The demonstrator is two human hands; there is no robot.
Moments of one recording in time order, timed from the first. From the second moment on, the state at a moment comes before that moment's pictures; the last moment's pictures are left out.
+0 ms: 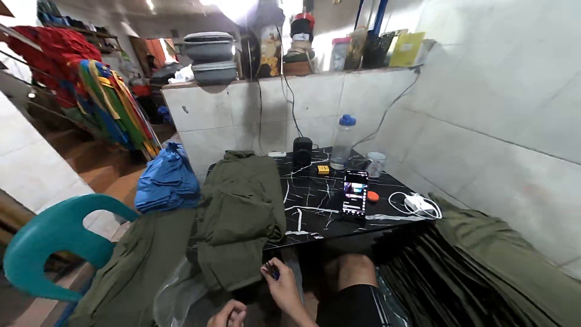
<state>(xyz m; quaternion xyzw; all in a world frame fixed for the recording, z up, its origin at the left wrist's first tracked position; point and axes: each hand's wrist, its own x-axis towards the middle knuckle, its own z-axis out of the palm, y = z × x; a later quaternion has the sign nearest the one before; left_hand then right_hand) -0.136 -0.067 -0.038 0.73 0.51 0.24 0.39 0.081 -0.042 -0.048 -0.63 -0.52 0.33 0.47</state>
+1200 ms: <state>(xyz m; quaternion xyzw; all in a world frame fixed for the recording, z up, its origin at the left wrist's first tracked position) -0.079 -0.038 -0.012 0.66 0.51 0.53 0.18 0.074 -0.021 -0.028 -0.48 -0.37 0.54 0.58</state>
